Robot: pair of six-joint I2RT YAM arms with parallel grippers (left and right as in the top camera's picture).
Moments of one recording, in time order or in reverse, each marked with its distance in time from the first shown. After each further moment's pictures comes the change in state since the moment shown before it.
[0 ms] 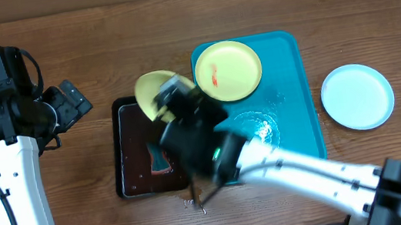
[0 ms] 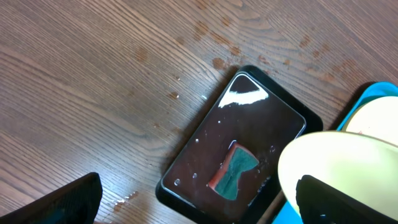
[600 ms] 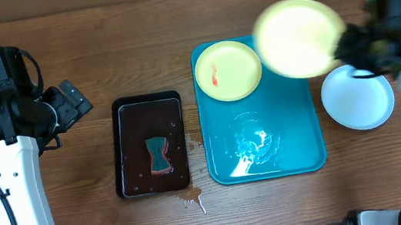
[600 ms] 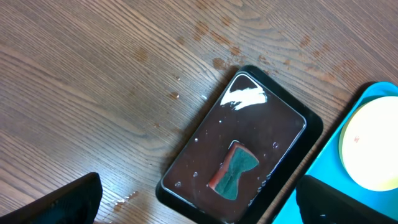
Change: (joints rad) left arm 0.000 0.000 0.000 0.000 0.000 0.000; right arm -1.179 -0.194 0.068 -0.429 -1.008 0.285
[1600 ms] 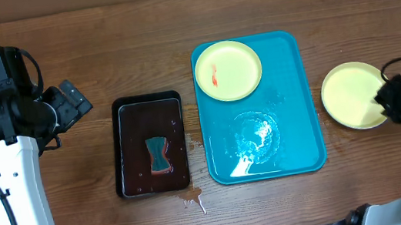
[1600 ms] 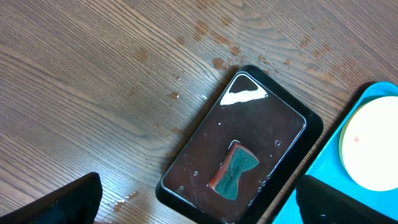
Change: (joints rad) left arm 0.000 0.000 0.000 0.000 0.000 0.000; right arm -0.383 0.121 -0.327 0.092 -0.116 -0.054
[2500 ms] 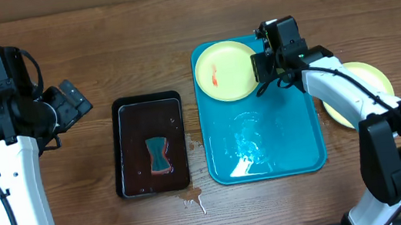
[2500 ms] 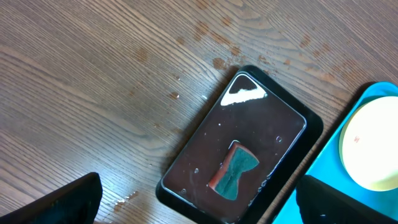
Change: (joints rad) left arm 0.000 0.000 0.000 0.000 0.000 0.000; right arm 0.808 0.224 0.132 0.548 0.264 -0.332
